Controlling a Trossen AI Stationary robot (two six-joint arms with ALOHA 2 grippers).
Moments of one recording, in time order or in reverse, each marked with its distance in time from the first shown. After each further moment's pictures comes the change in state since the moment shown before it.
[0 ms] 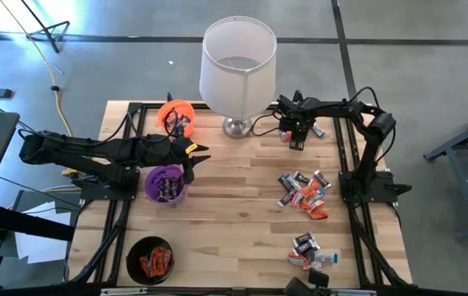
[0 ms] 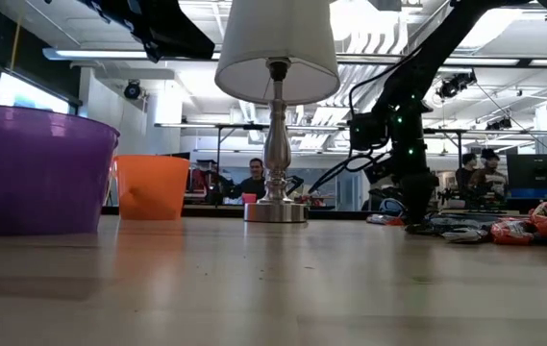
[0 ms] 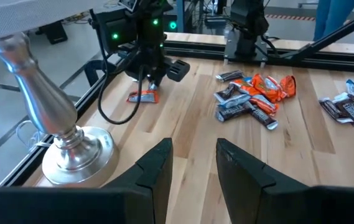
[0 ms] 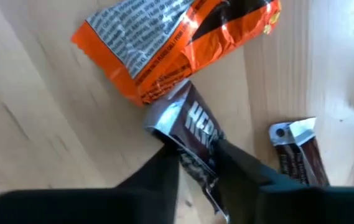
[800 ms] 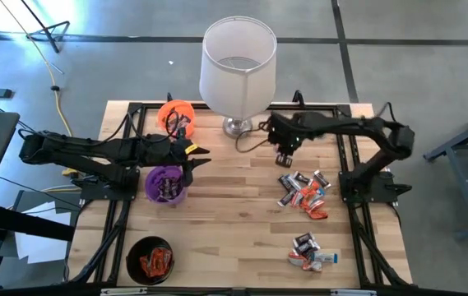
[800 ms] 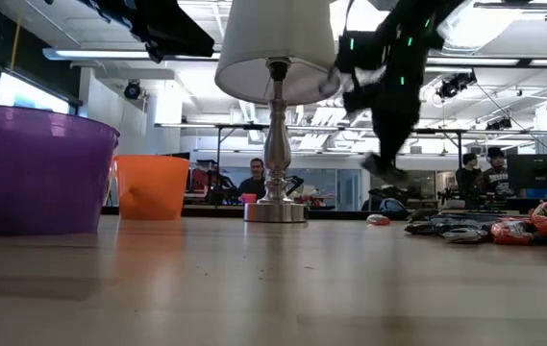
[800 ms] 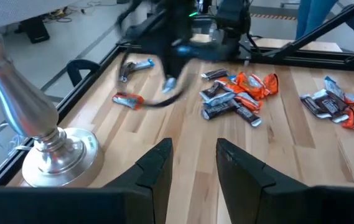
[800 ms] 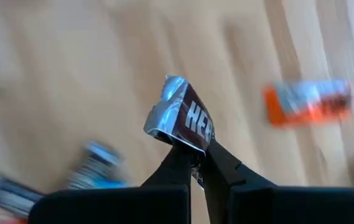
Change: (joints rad) left arm 0.000 0.000 0.000 -0.001 0.063 0.000; right arm 0.394 -0.287 0.040 -0.063 -0.149 0.421
